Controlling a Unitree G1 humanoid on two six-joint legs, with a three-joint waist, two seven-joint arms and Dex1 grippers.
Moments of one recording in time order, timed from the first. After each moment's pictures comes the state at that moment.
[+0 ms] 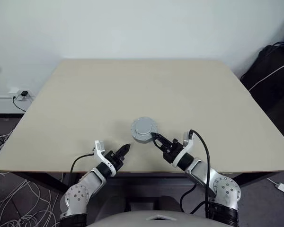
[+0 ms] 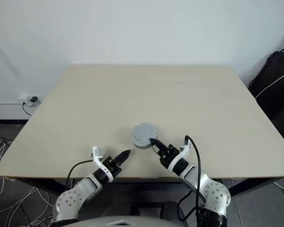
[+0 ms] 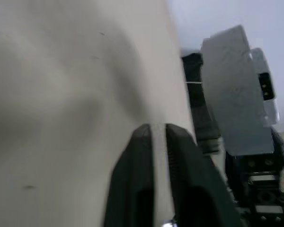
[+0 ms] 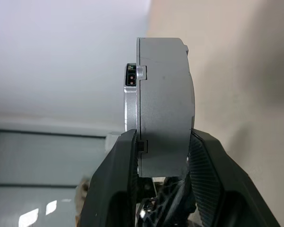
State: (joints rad) left arm 0.21 -0.06 0.17 -0.12 -0.99 0.83 -0.35; right arm 0.07 0.08 -0.32 -0.19 1.37 1.11 0.01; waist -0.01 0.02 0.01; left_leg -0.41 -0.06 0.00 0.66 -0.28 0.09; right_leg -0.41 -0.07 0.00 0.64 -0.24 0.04
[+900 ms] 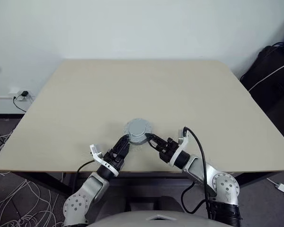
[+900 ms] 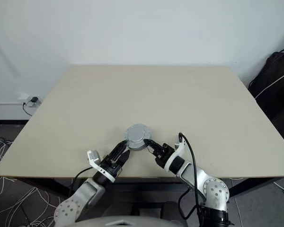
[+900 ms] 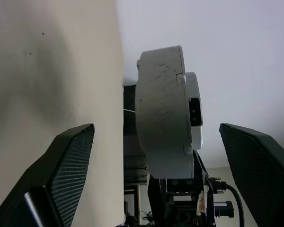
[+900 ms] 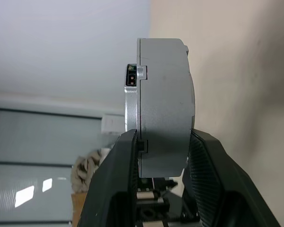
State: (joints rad) left arm 0.28 -0.06 0.07 -0.12 -1.35 0.69 -0.29; right arm 0.07 -0.04 -0.18 -0.20 1.49 1.05 -0.07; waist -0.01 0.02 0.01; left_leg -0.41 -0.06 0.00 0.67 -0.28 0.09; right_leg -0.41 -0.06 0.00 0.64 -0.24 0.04
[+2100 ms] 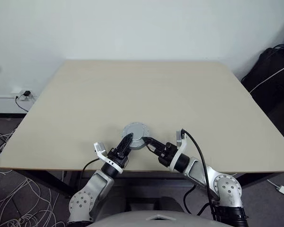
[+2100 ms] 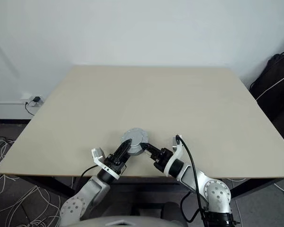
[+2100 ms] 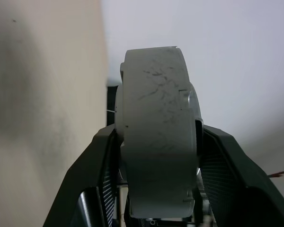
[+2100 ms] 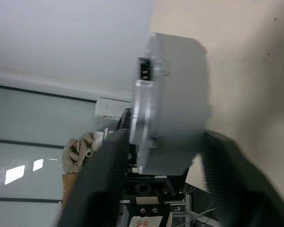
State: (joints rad) left arm 0.25 -0.06 0.01 -0.08 -1.38 0.62 -0.28; right arm 0.10 -0.15 -0.07 -0.25 1.52 0.97 -0.04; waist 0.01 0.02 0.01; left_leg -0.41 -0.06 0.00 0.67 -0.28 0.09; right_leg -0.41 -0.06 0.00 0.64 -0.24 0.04
